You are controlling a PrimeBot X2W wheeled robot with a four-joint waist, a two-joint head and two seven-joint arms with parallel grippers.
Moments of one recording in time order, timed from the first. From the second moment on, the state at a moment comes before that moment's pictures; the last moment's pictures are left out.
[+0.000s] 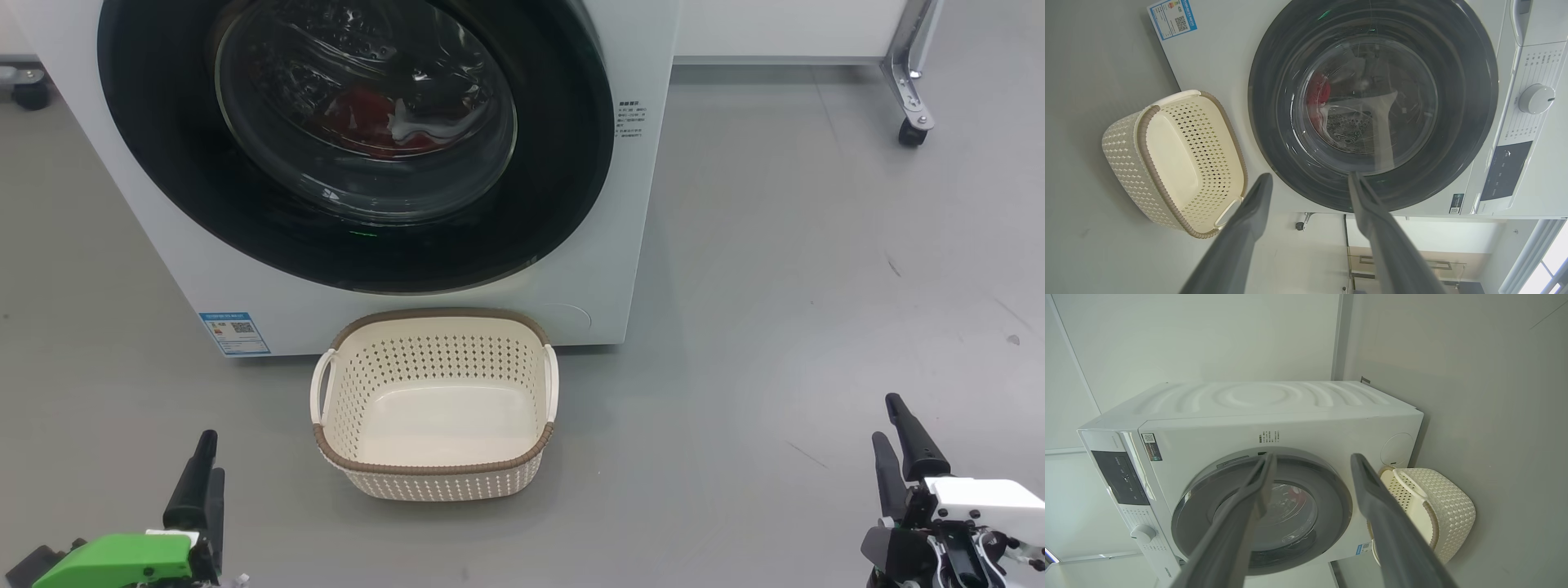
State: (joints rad) left arm -0.02 0.03 0.06 0.30 -1.64 -0.12 0.10; right arm -0.02 -0.03 -0.12 0.31 1.63 0.12 0.10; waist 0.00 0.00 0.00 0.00
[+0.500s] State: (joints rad) left arm -0.03 0.03 0.04 0.27 -1.63 -0.12 0.08; right arm -0.02 -0.03 -0.12 0.29 1.62 0.12 0.08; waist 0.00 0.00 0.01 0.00
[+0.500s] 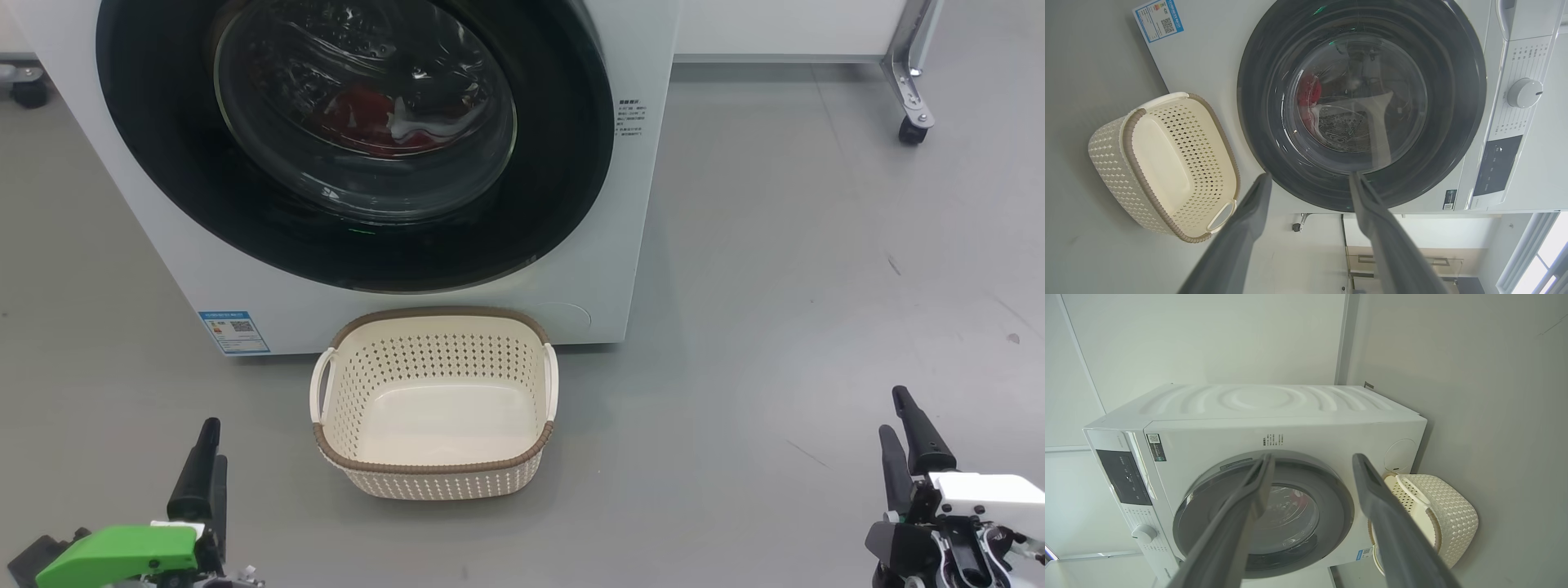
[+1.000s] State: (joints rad) left arm -0.03 0.03 0.00 0.25 -1.57 -0.12 0.02; right arm -0.02 -0.05 -0.11 0.28 1.56 0.12 0.06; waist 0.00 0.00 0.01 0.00
